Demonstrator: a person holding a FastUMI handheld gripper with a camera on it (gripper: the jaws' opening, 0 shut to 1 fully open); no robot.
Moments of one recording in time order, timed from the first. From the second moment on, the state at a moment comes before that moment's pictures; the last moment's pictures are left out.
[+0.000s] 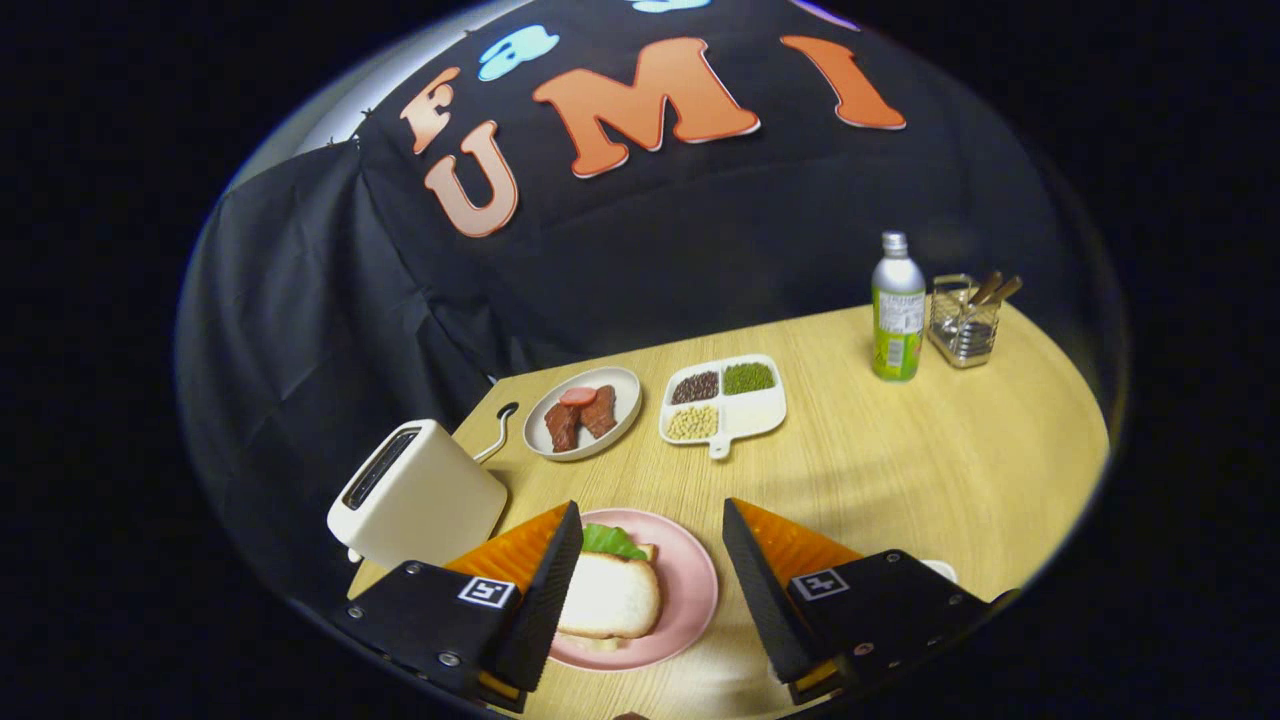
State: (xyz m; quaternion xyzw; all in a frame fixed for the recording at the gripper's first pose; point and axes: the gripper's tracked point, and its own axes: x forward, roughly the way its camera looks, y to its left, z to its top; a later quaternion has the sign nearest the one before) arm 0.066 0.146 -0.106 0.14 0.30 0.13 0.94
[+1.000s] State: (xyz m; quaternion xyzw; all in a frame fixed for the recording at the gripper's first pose) arm 0.020 0.069 0.046 0.00 0.00 -0.02 1.00
